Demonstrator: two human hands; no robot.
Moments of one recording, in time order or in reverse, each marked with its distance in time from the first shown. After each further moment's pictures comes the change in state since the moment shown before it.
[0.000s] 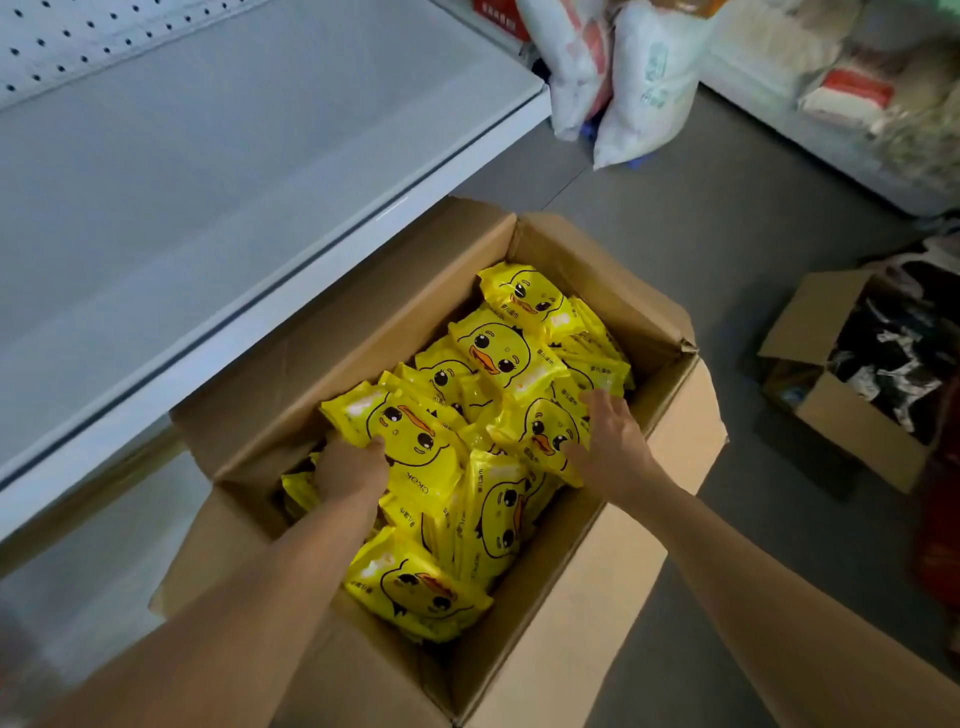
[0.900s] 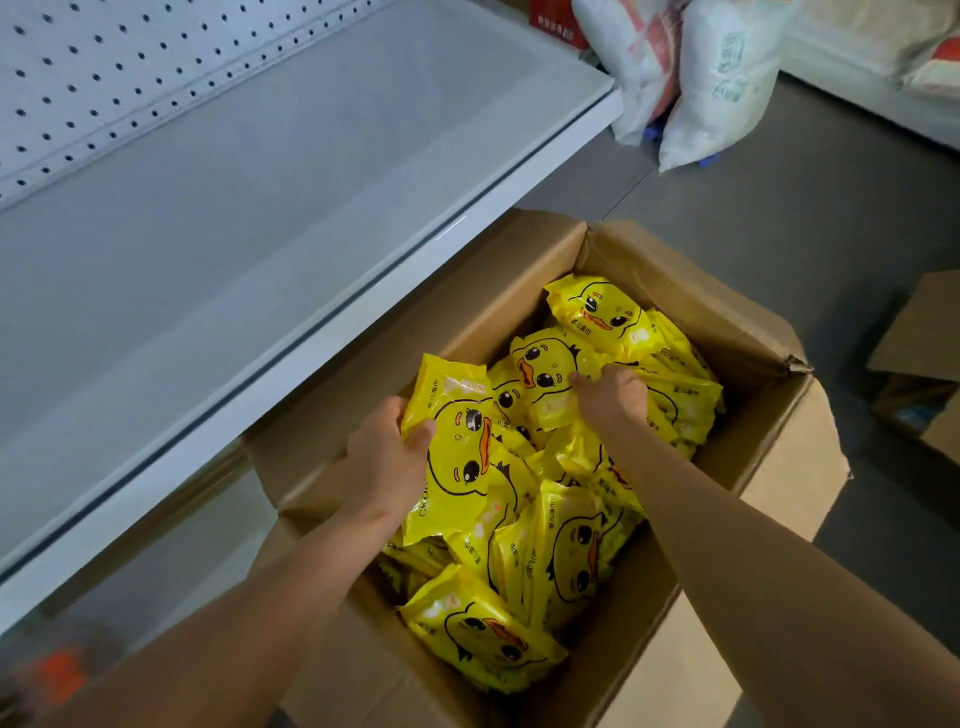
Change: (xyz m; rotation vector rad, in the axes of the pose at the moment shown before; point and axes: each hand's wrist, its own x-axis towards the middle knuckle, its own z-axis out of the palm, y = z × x) left_hand -0.003 0.037 -0.050 0.250 0.006 0.495; right_hand 0.107 -0.061 0.045 0.230 0.081 0.376
